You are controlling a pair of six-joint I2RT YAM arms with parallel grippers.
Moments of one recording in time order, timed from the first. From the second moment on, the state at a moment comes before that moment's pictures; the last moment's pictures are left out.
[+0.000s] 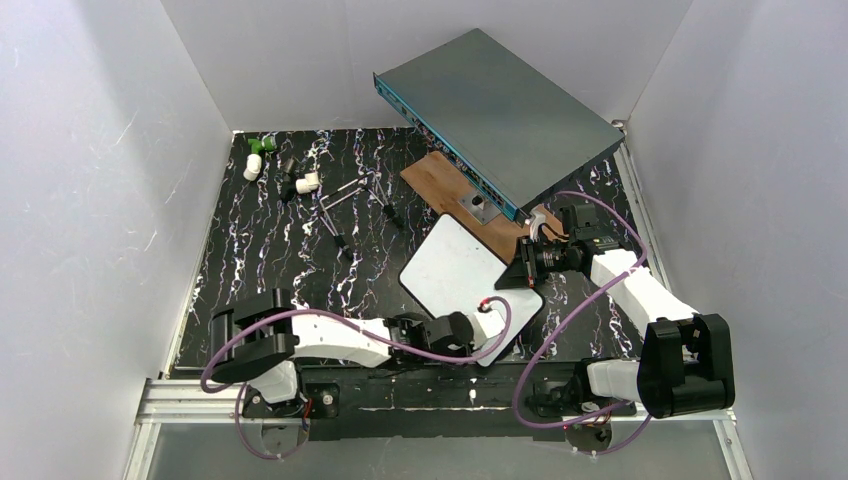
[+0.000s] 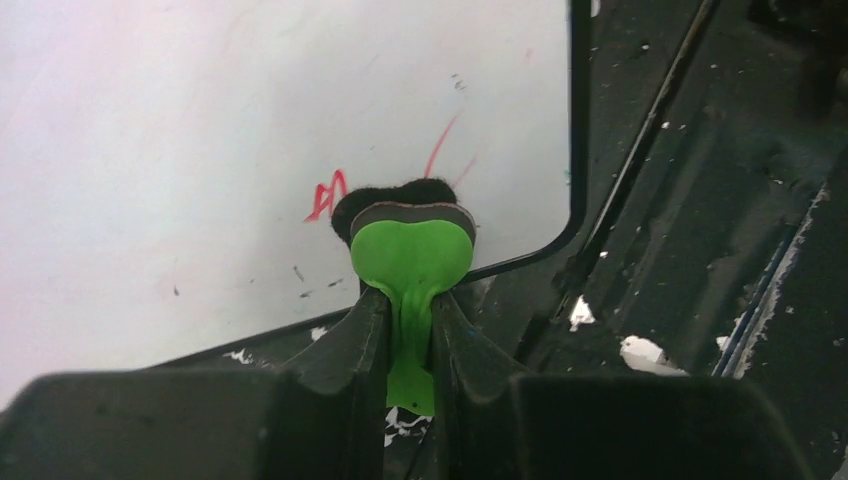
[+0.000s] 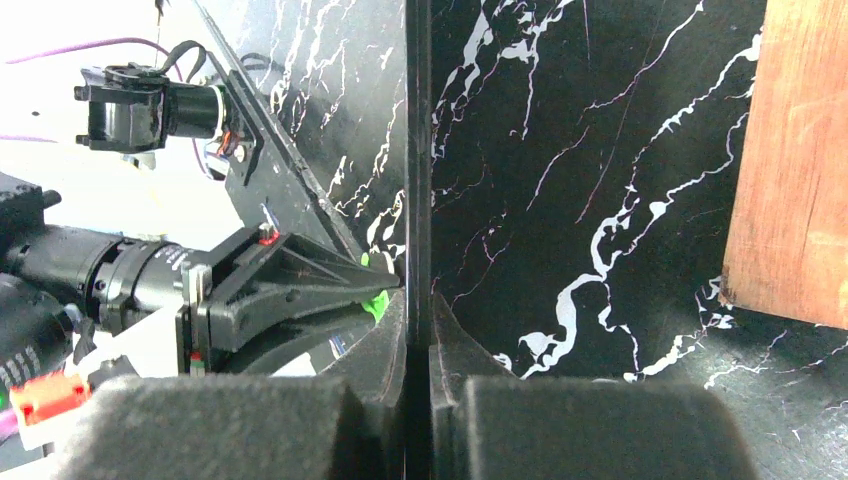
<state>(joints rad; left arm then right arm) -1.35 1.56 0.74 0.04 -0.20 -0.10 0.19 1.26 0.75 -0.55 -0.96 0.01</state>
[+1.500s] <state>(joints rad) -1.37 1.60 0.82 0.01 -0.23 -0.06 0.19 1.26 0.75 -0.55 -0.96 0.00</state>
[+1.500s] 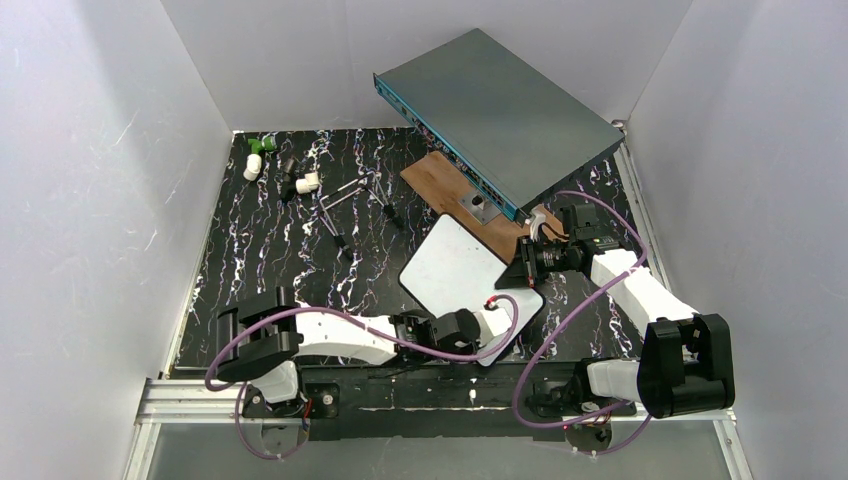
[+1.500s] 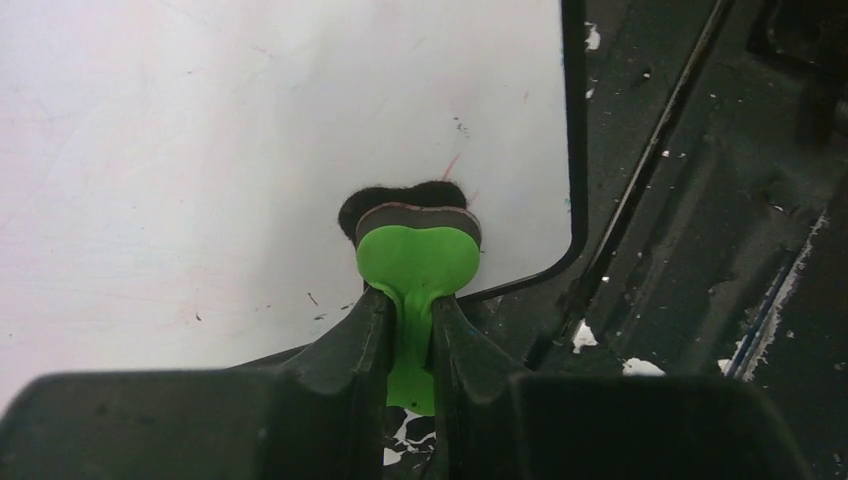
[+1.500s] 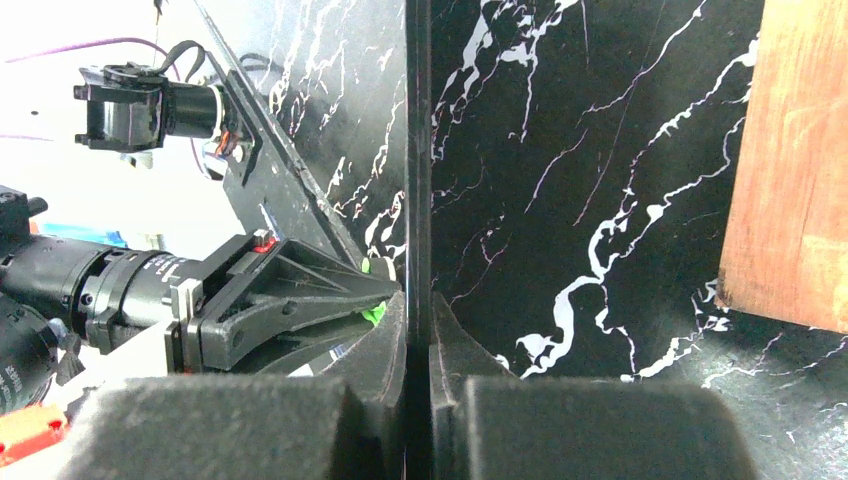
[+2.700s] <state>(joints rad) -1.30 1.61 0.89 -0.13 -0.24 -0.17 0.19 1.26 0.75 -0.52 -0.95 0.01</state>
